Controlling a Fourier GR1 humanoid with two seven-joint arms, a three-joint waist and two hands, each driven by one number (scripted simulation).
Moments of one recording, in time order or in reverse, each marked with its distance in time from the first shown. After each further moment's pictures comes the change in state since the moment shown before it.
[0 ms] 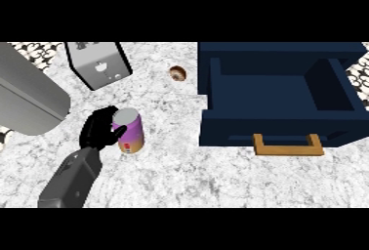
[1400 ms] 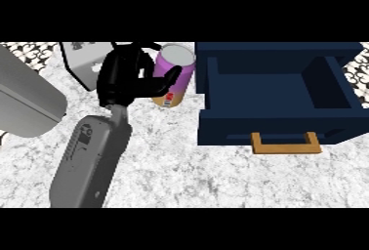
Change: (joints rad) left arm -0.057 -0.143 -0.403 -0.992 0.023 0.657 0.677; right arm 0.010 -0.016 0.010 -0.028 -0.038 -0.041 0.019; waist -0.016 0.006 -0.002
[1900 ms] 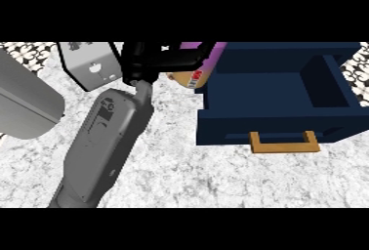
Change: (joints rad) left arm -0.233 -0.001 -0.069 0.115 0.010 0.159 0.073; right arm -0.009 0.002 0.013 0.000 0.003 0.001 -0.005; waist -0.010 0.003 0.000
